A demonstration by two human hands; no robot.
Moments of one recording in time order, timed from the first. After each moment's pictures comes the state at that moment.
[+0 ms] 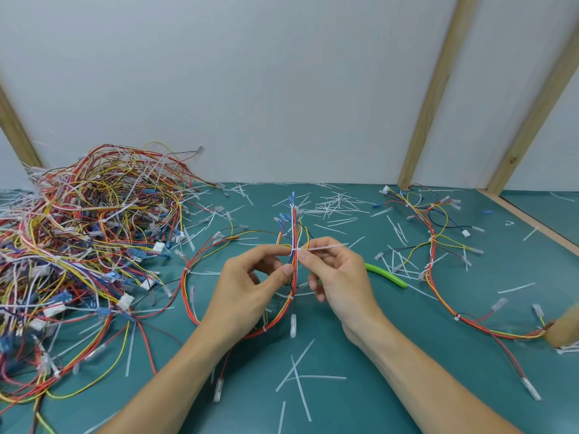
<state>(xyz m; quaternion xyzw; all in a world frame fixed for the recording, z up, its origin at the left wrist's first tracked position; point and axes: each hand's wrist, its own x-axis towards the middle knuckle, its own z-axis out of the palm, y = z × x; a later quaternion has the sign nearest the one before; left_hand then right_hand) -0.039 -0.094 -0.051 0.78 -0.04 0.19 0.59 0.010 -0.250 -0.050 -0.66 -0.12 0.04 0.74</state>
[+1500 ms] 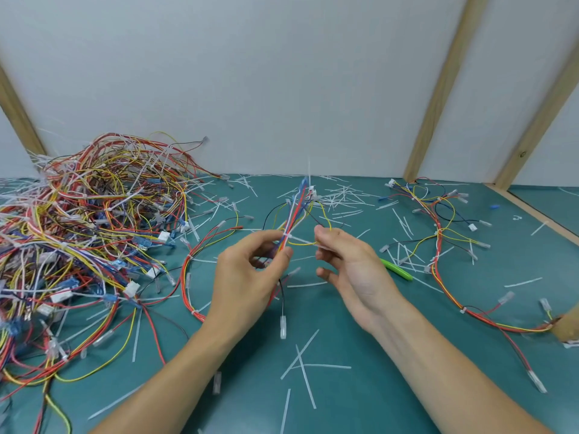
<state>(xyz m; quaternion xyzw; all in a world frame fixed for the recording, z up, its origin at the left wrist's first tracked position) -0.040 -0.101 -0.052 0.78 0.01 0.29 0.56 0.009 -0.258 -0.032 -0.58 -0.06 0.15 0.80</state>
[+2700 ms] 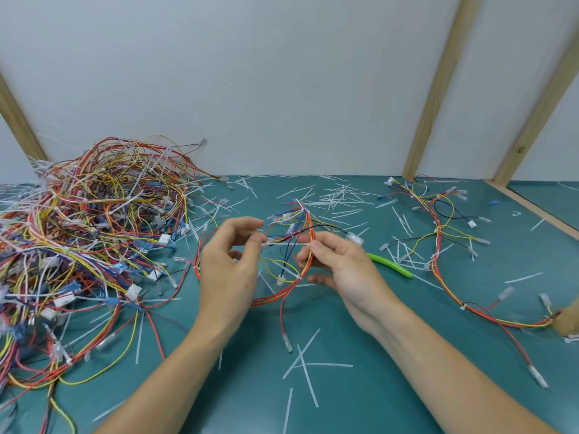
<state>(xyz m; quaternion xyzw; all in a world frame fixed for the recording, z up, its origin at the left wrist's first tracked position) -0.041 -0.091 -0.044 0.74 0.04 0.36 0.57 0.006 -0.253 -0.039 -0.67 -0.13 0.14 0.72</state>
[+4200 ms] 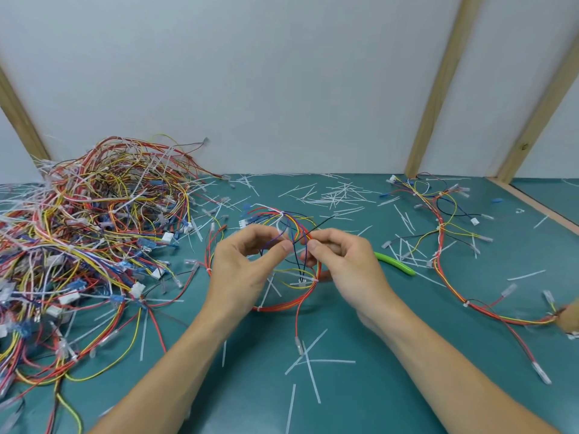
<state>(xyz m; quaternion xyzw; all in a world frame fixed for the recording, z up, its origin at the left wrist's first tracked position) -0.034 -0.087 -0.050 0.72 -0.01 0.25 0.64 0.002 -0.252 -0.036 -0.70 -0.15 0.06 0.69</state>
